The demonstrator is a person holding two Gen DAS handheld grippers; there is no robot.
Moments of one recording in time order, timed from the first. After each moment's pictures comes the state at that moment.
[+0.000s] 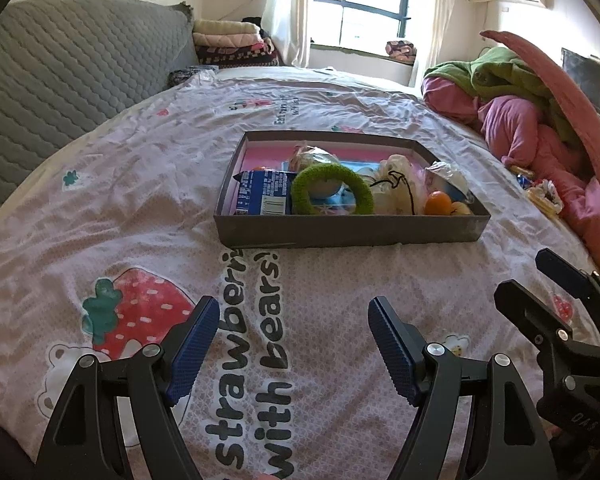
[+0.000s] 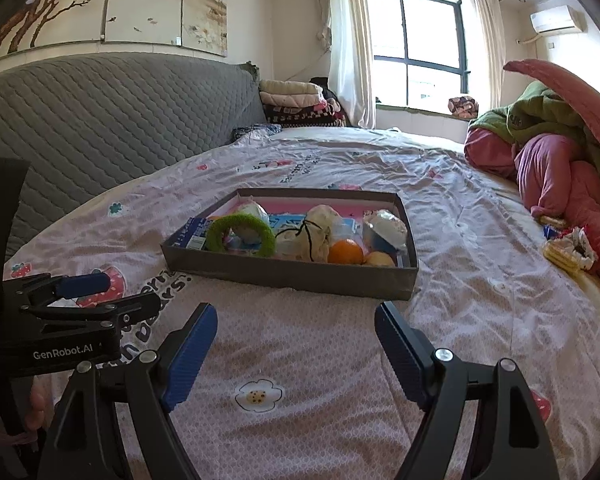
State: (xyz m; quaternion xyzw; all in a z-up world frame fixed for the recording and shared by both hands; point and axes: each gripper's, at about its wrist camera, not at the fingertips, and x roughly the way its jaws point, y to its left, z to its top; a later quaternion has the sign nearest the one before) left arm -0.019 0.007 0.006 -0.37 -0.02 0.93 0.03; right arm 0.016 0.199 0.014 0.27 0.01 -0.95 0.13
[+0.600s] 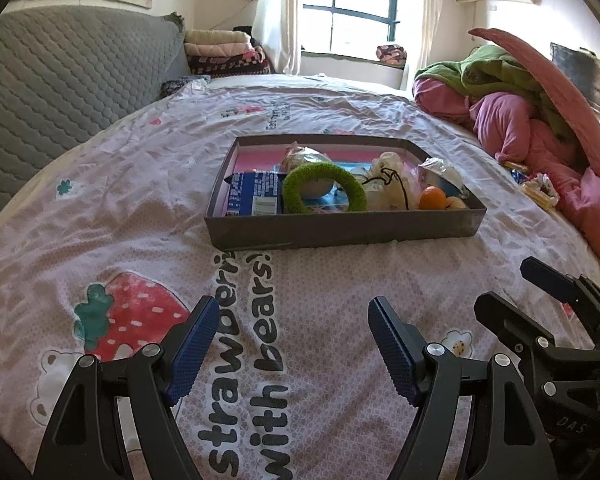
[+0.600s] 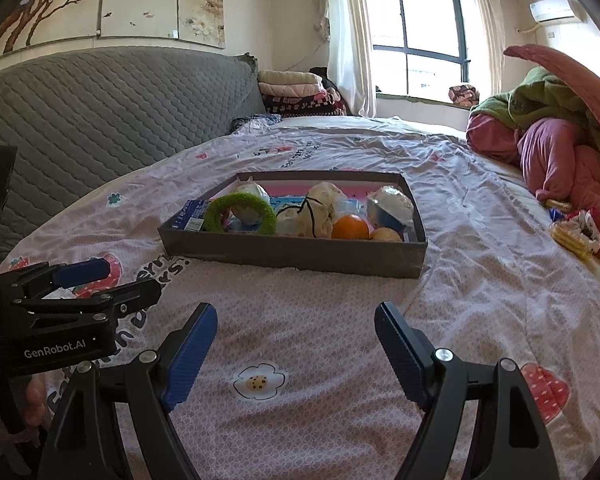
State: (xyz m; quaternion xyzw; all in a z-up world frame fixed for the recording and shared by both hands) left arm -0.016 0.010 -0.002 -0.35 -0.01 0.93 0.05; right arm 0.013 0.197 -0.006 0.29 0.00 -0.95 0.13
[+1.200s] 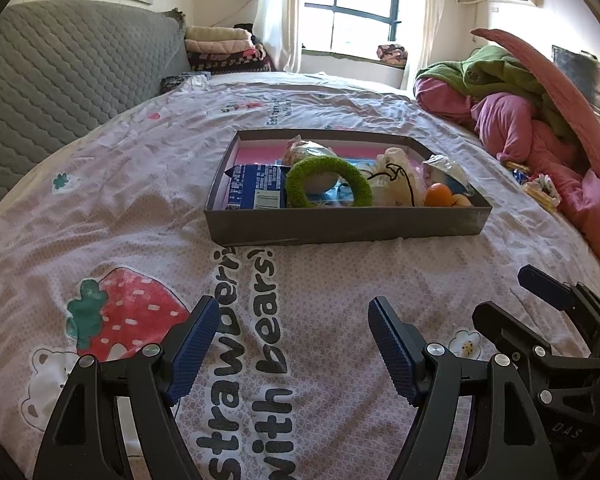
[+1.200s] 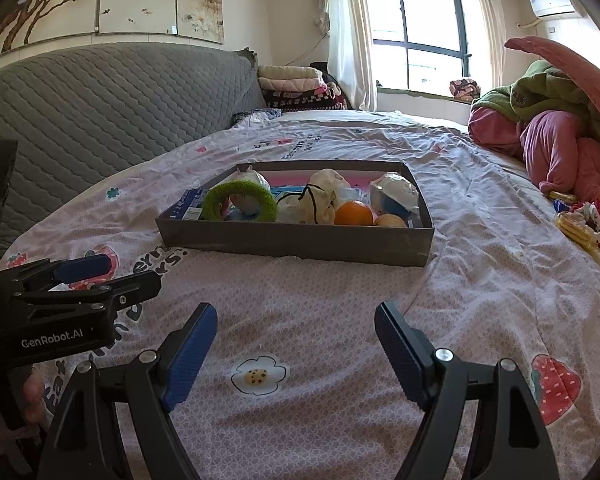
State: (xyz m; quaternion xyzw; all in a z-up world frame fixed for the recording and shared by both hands) left arm -0.023 0.006 -0.011 -0.36 -0.01 0.93 0.05; right arm 0.011 0.194 -0.017 0.30 0.00 -0.95 0.13
